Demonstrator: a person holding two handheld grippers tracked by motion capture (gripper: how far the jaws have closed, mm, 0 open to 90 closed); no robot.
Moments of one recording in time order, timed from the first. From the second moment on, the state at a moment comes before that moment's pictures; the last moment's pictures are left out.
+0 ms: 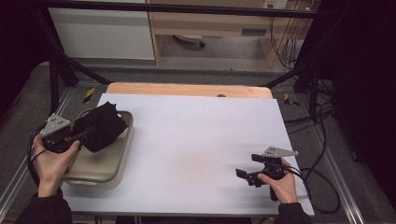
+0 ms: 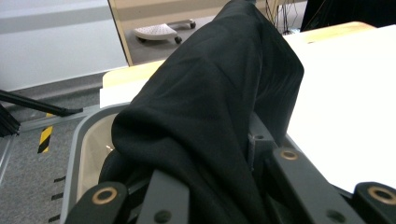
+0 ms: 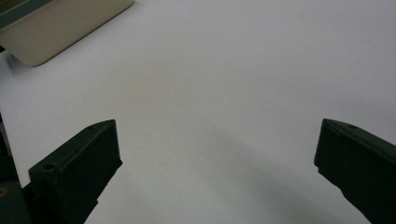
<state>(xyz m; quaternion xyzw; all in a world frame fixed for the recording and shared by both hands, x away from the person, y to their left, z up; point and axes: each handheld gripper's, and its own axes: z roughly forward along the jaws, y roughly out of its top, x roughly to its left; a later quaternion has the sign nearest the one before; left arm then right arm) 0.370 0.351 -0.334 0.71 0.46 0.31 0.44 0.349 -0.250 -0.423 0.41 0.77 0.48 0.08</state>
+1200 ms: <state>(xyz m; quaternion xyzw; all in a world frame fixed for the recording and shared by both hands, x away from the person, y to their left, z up) 0.356 0.347 -0.316 0.67 0.45 0.33 0.49 0.349 -0.249 -0.424 0.41 0.77 0.48 0.09</state>
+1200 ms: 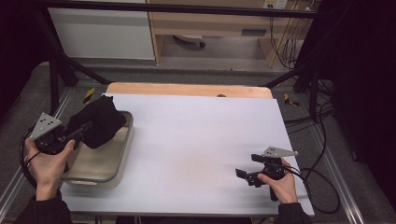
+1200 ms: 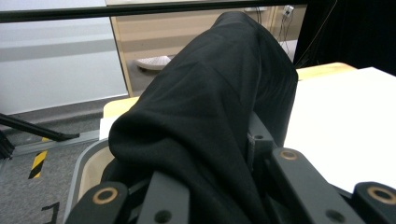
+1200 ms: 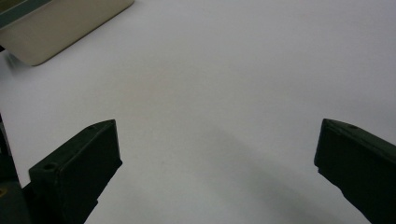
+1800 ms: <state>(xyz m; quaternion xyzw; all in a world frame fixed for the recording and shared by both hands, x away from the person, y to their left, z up) 0.351 0.344 -0.311 0.65 0.44 0.33 0.53 0.349 -0.249 -0.423 0.41 0.77 0.48 0.09</state>
